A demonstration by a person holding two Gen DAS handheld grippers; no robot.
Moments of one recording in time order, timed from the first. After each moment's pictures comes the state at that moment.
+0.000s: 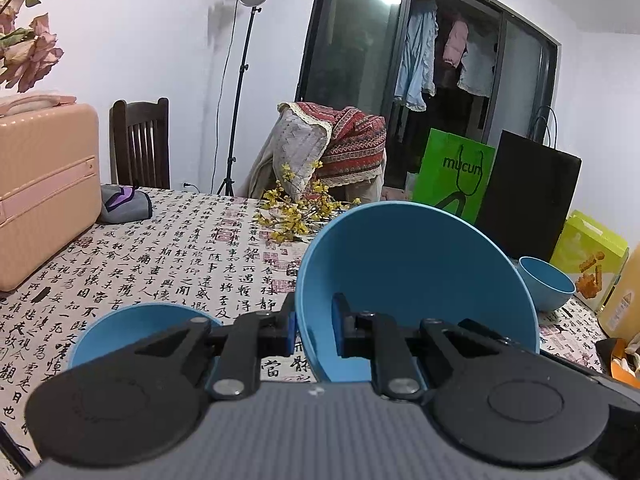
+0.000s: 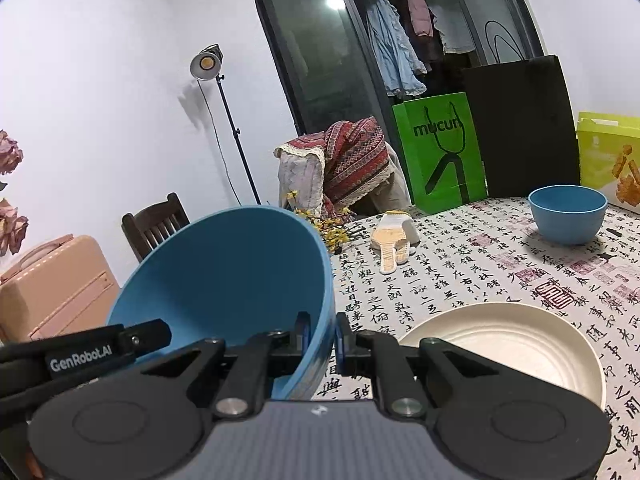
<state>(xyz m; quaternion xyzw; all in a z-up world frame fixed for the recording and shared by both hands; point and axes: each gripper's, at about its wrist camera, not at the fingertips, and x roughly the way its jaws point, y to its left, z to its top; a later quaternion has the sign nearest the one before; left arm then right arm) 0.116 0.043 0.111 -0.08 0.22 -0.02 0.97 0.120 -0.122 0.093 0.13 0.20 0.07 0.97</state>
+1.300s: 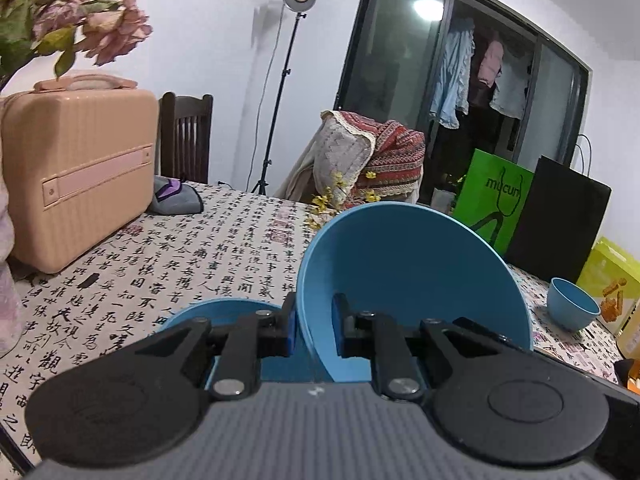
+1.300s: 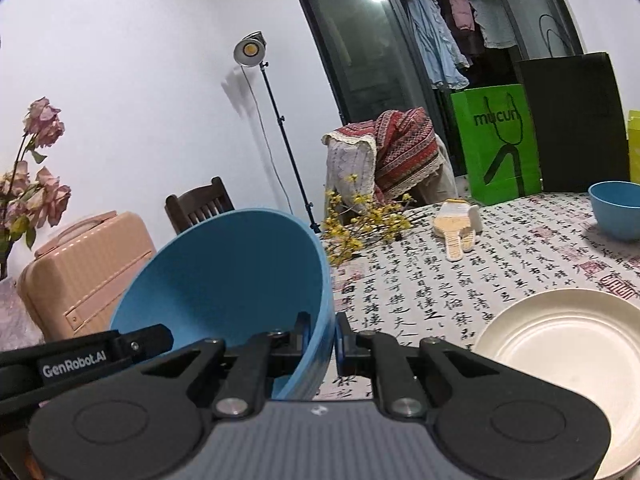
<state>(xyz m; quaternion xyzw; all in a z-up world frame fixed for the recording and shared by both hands) 0.097 0.110 0.103 -0.12 0.21 0.02 0.97 0.122 -0.062 0.087 0.12 0.20 0.13 0.96</state>
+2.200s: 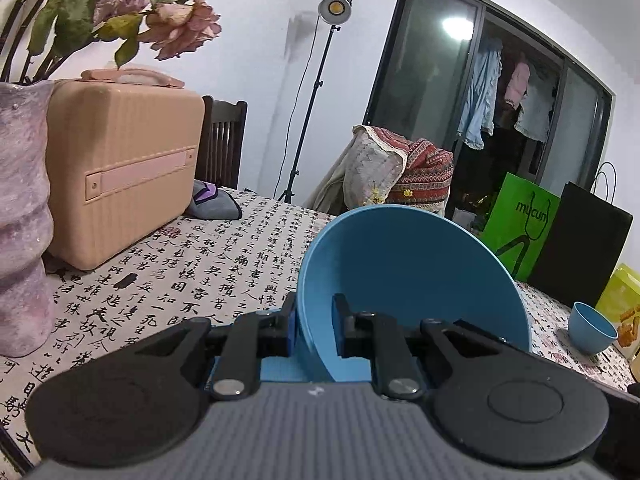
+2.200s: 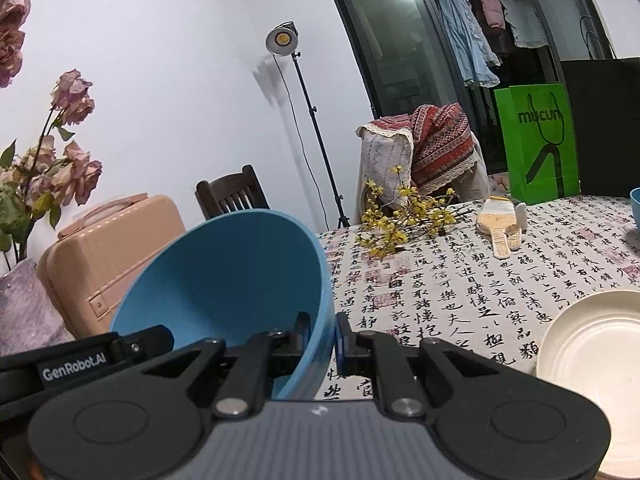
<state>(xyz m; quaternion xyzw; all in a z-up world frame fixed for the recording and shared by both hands) 0.088 0.151 0.098 -0.14 0.19 0.06 0.97 0.128 -0.018 0.085 0.10 0.20 0.17 0.96</state>
